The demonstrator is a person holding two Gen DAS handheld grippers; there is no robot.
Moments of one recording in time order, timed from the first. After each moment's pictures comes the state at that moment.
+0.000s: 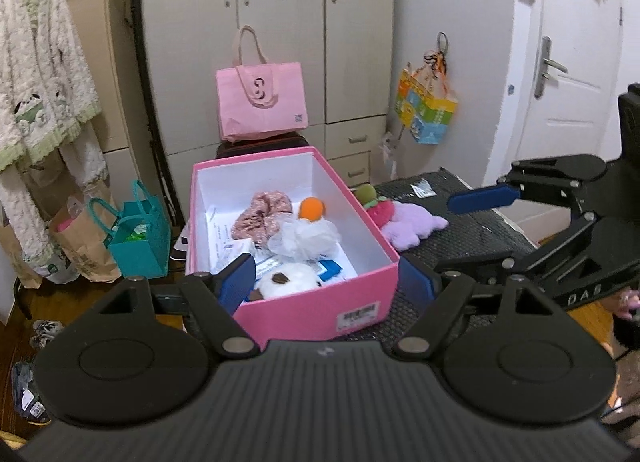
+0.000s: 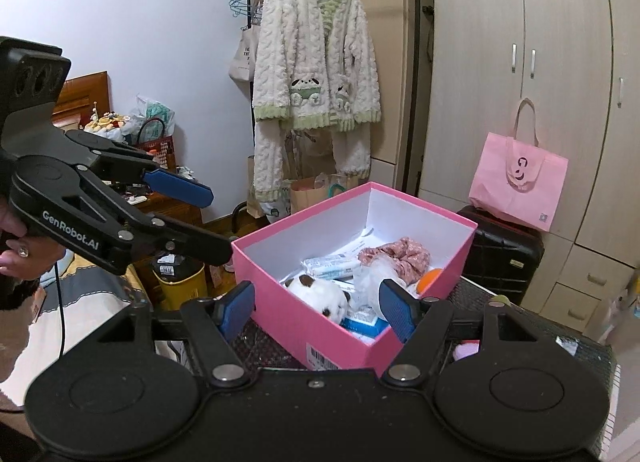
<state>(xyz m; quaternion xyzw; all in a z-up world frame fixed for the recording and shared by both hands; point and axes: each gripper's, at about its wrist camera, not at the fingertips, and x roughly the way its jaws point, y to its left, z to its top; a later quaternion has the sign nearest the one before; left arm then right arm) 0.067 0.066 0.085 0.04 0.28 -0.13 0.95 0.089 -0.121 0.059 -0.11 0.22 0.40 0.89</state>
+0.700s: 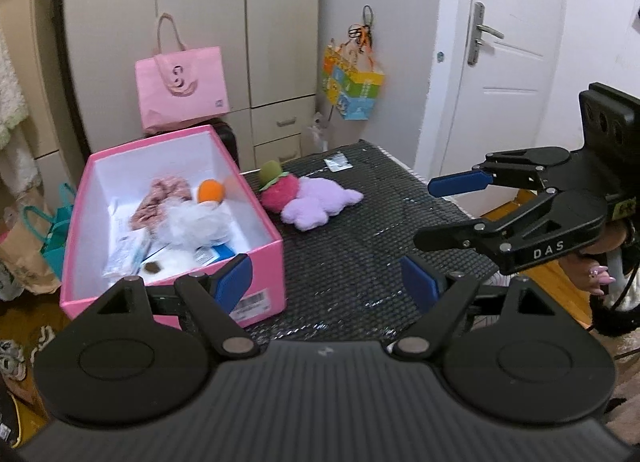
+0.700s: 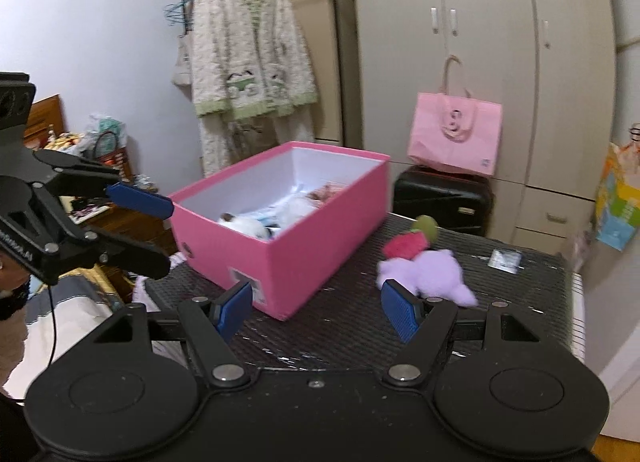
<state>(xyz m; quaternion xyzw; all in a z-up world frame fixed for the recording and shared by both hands) 0.070 -0.014 0.046 0.05 0.29 -0.23 0.93 0.089 -0.220 0.011 -0.05 0.24 0.33 0.91</state>
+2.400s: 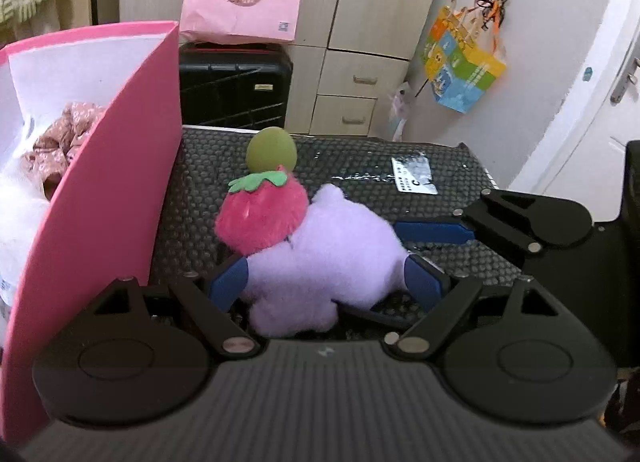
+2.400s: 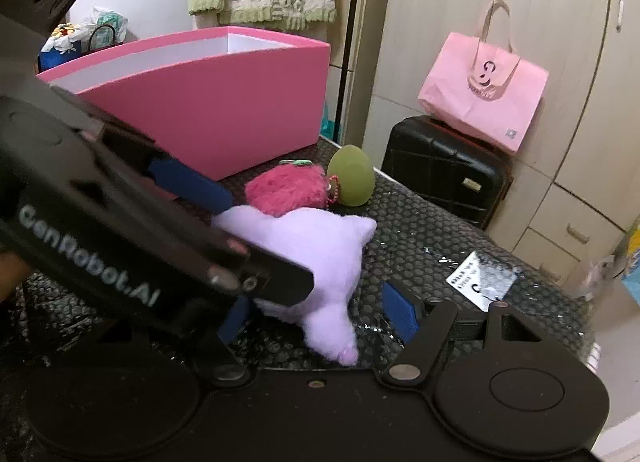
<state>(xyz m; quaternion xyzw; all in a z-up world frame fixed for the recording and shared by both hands) 0.290 -0.117 -0.065 -0.09 0.38 -0.08 0.92 0.297 -0.231 -0.092 -0.19 0.30 0.38 0.86</state>
